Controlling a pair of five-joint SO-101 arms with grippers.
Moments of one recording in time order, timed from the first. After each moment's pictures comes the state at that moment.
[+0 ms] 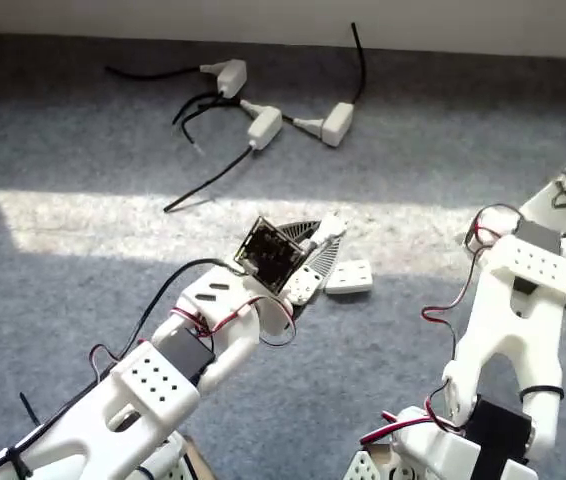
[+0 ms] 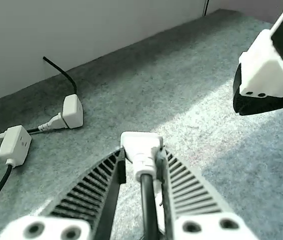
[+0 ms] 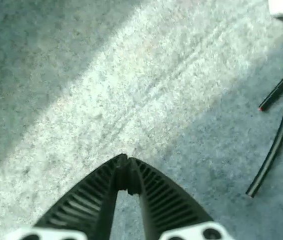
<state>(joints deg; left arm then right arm) 35.1 -51.2 69.1 6.9 -1.1 19.8 -14.4 36.0 48.8 -27.0</state>
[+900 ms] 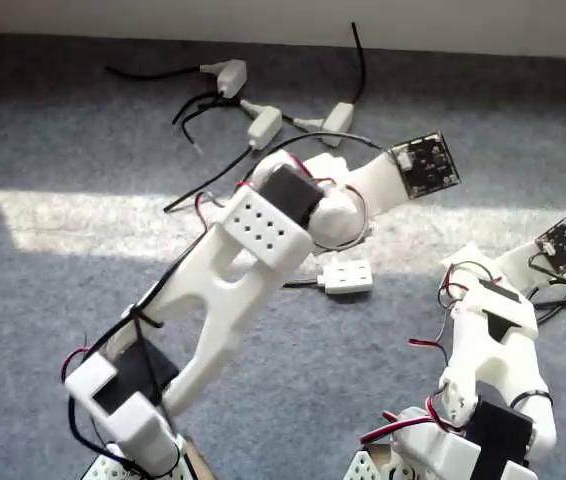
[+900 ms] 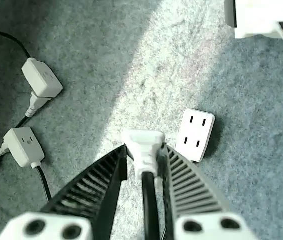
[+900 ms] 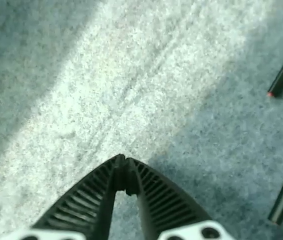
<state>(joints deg) 35.2 4.1 -13.8 75.4 -30.4 20.8 -14.4 58.2 17.4 -31.9</state>
